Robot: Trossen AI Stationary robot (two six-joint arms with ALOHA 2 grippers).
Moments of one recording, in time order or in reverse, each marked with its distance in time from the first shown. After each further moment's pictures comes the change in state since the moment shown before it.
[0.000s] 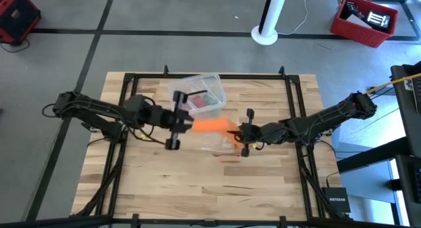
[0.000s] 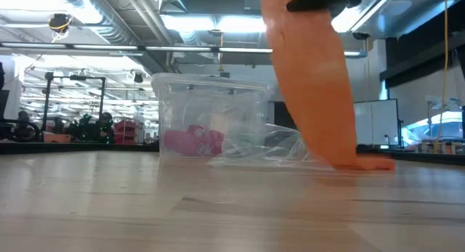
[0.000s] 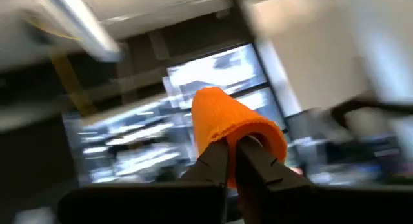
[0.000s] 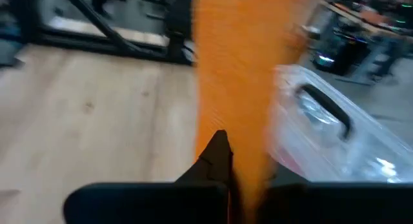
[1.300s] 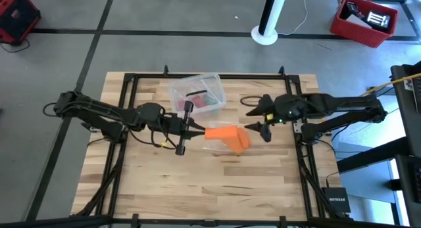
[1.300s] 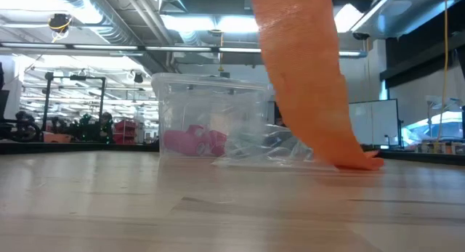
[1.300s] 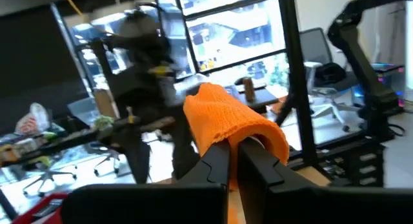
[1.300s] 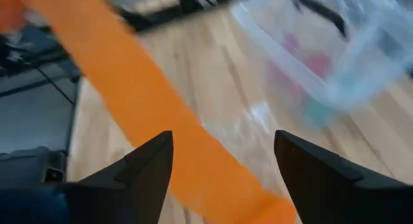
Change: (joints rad) left arm -0.038 0.012 0.000 -0.362 -0.145 -0.064; right arm -0.197 -0.187 0.325 -0.767 -0.391 0.411
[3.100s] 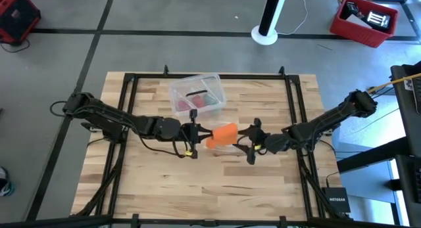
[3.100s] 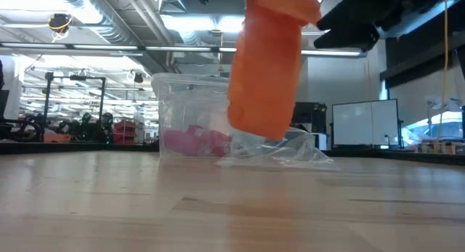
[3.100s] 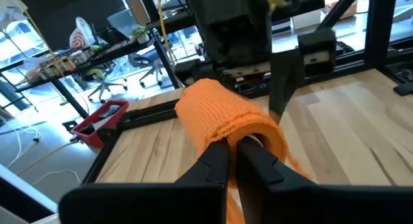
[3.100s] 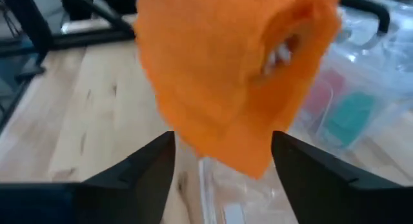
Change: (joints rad) left arm -0.054 0.149 0.000 -0.178 -0.340 -0.012; right arm 0.310 0.142 -0.476 0.753 0.481 -0.012
